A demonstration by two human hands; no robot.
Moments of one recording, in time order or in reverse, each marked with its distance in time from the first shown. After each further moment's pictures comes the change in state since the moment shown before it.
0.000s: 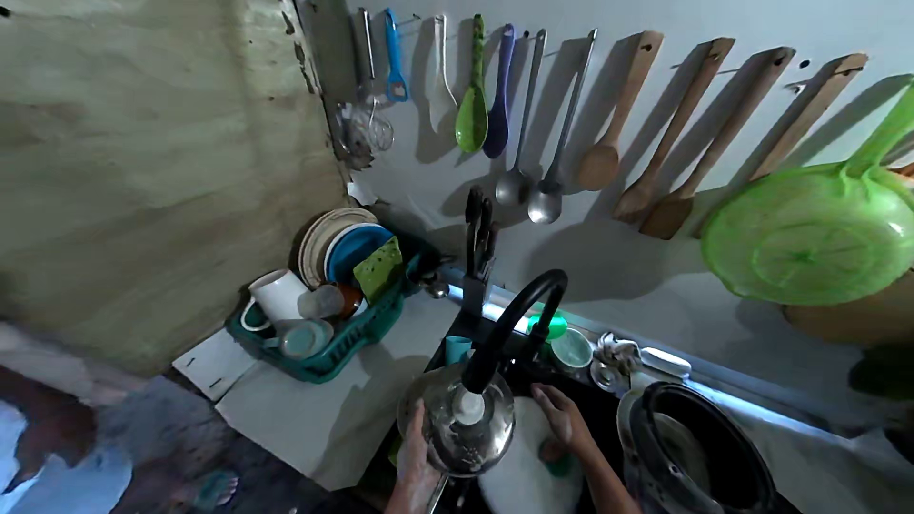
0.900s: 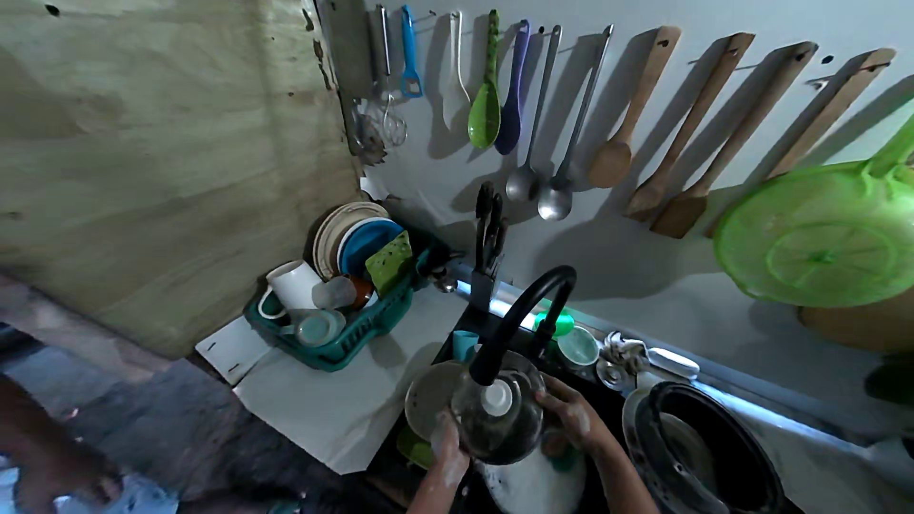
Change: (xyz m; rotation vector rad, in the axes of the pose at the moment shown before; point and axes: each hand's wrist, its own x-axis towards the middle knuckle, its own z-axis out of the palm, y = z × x) left_hand 0.004 -0.035 0.023 0.132 0.201 -0.045; right_hand -0.013 -0.027 -0.010 0.438 -0.237 0.108
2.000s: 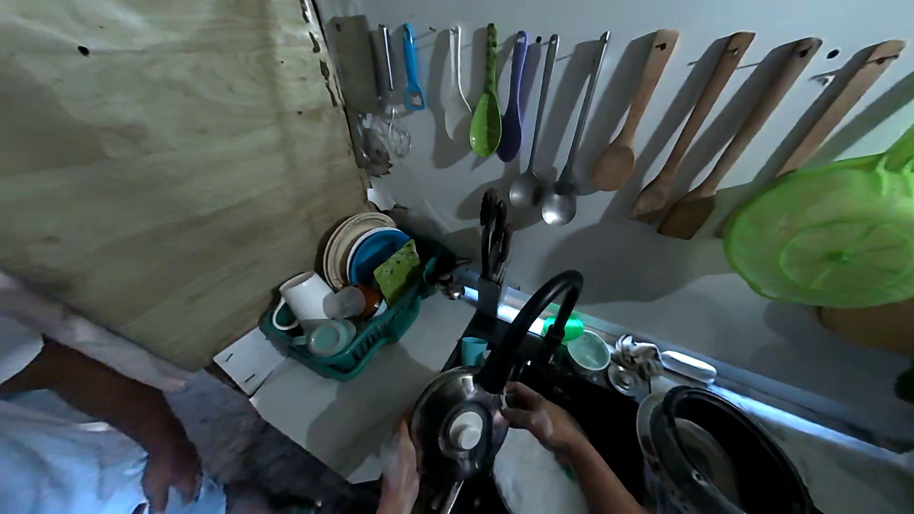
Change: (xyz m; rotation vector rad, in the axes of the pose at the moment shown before) left_hand 0.000 0.064 -0.062 0.417 0.164 0.332; right_hand 0.036 0.011 0.049 -0.146 -0.284 -0.036
